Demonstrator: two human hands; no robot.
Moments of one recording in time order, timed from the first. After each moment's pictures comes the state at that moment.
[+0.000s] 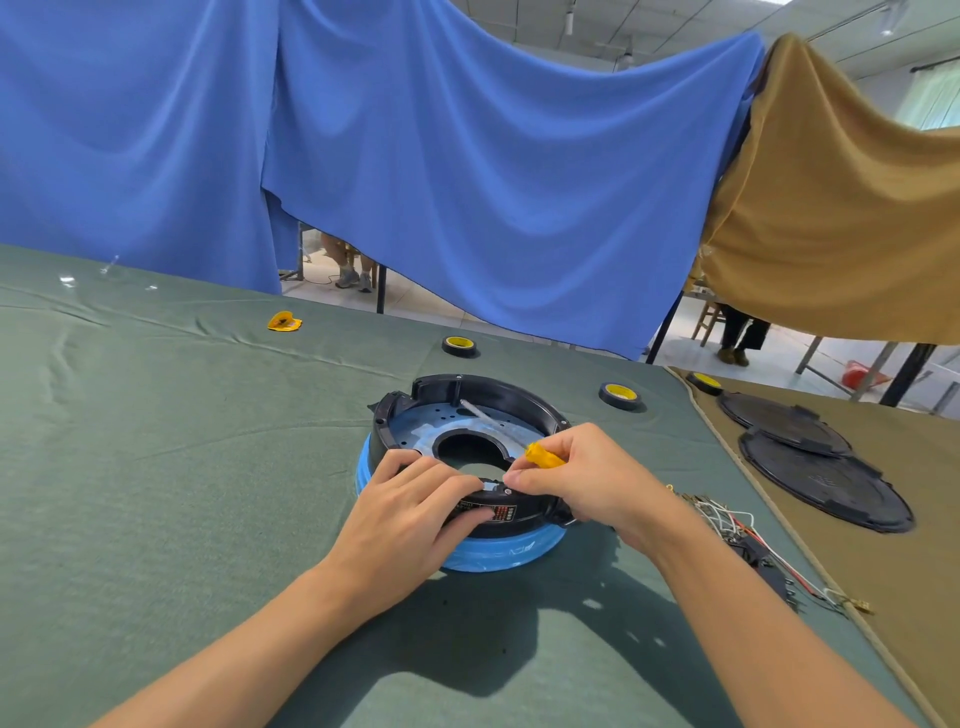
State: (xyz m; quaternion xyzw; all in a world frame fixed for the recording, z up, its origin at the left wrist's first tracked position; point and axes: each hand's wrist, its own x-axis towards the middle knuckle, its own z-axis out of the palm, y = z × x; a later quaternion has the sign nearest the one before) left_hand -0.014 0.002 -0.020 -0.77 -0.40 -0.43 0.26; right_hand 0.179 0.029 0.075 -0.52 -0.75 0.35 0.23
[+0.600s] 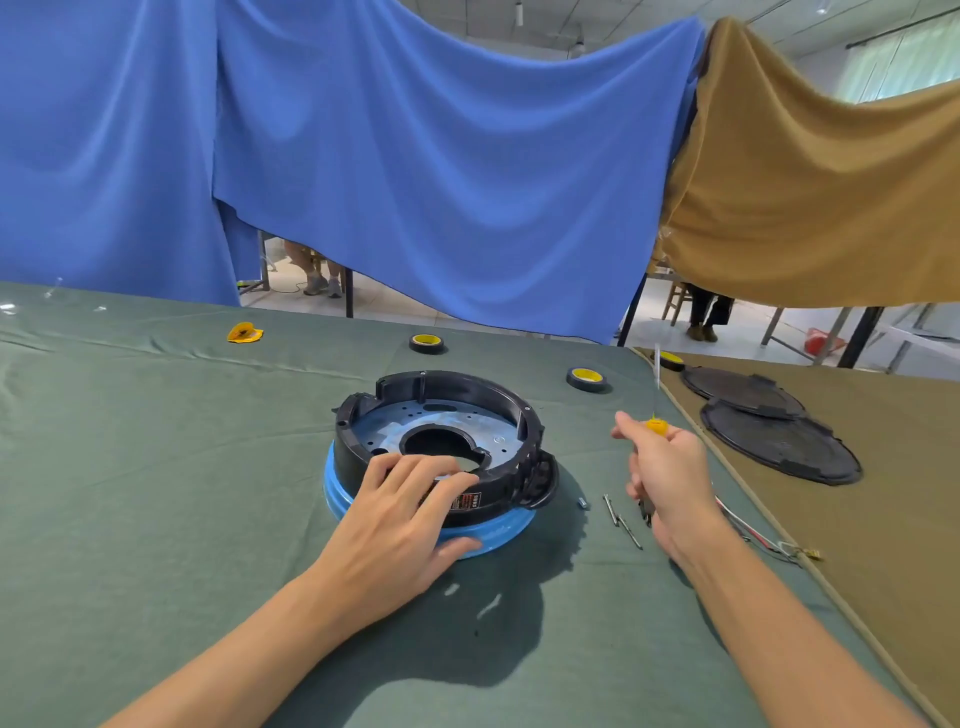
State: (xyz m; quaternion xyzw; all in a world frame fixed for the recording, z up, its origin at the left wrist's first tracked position) left_hand 0.003 -0.011 -0.015 -0.81 -0.41 -0.34 0.25; right_hand 0.254 0.039 0.046 -0.60 -0.43 0.36 0.57
